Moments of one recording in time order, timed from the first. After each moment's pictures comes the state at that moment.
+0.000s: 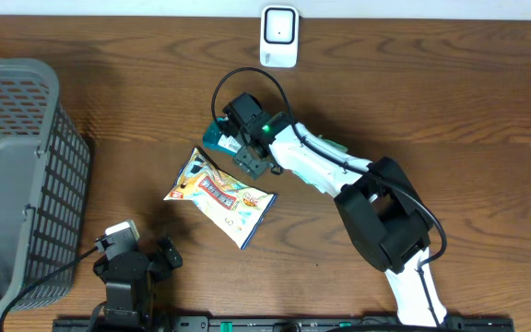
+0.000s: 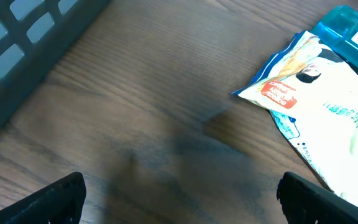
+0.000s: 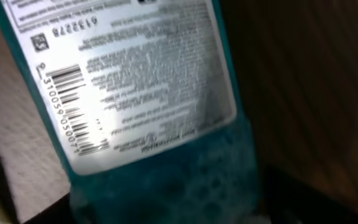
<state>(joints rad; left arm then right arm) -0.14 0.03 0.22 -0.90 -0.27 -0.41 0.72 2.22 1.63 -0.65 0.12 -0.18</state>
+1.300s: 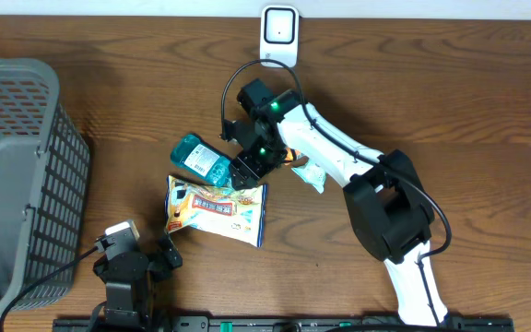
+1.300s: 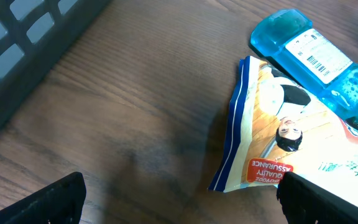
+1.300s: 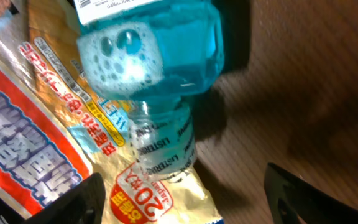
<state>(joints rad) -0.14 0.03 0.22 -0.90 -0.27 -0.41 0.66 2.25 1.79 -1.01 -0.44 -0.14</state>
